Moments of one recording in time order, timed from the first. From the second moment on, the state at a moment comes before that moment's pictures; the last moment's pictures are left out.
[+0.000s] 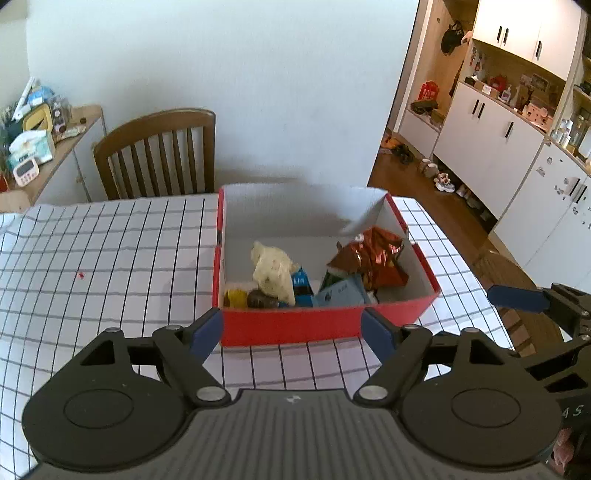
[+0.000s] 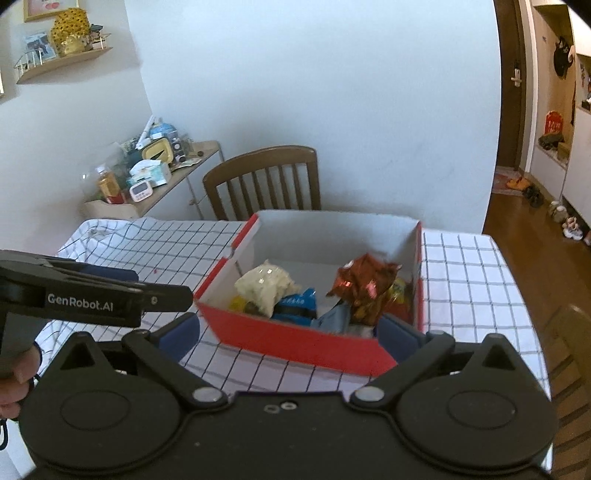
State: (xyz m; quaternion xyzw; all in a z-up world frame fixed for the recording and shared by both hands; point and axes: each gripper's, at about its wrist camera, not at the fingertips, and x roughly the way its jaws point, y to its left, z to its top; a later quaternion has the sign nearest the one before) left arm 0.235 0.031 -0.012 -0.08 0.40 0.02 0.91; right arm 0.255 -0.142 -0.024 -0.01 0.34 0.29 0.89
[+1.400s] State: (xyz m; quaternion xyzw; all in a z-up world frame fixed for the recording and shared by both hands) left arm 0.274 0.044 -0.176 -0.14 0.56 0.07 0.81; right arm 0.252 -0.067 -0.173 -0.10 0.45 0.36 0.81
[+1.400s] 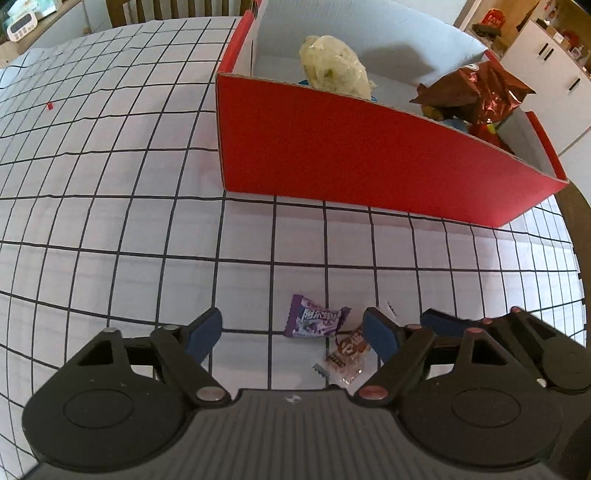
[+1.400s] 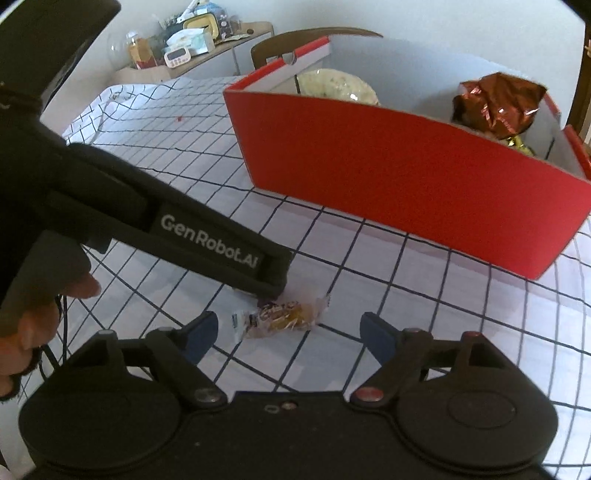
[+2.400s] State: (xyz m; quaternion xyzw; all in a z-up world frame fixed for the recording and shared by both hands) left arm 0.260 0.057 -0.174 -0.15 0.55 0.06 0.82; right arm 0.217 -0.084 -0.167 -0.12 0.42 0.35 0.83
